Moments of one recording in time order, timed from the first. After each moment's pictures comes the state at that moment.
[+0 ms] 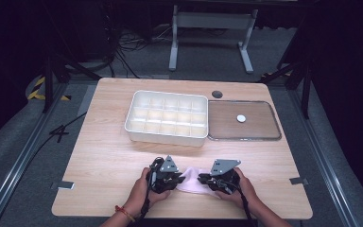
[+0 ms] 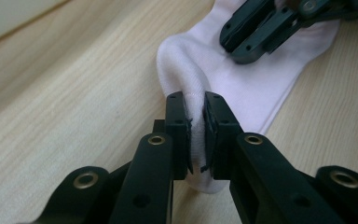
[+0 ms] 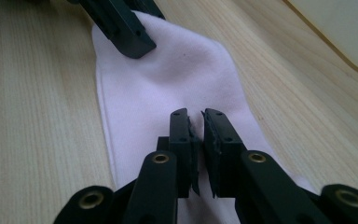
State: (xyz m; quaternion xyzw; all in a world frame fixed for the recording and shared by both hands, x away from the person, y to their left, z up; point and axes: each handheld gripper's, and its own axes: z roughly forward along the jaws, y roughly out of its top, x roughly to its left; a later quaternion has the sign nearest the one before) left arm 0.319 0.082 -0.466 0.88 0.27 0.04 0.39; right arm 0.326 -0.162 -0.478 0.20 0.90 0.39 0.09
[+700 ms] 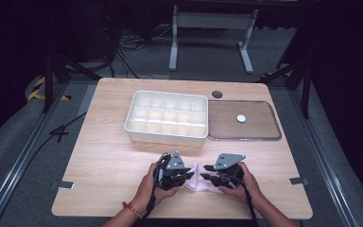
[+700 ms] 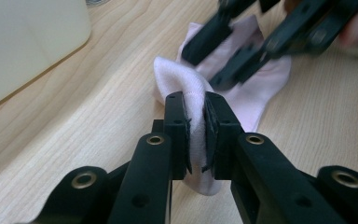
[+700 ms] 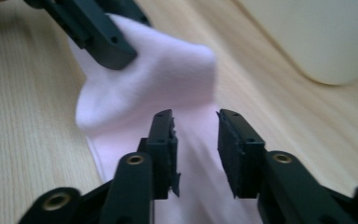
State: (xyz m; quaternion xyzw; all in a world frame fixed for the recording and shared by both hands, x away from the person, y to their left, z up) left arm 0.323 0.063 -0.451 0.88 0.25 0.06 0.41; right arm 0.335 -0.176 -0.462 0.21 0.89 0.39 0.11
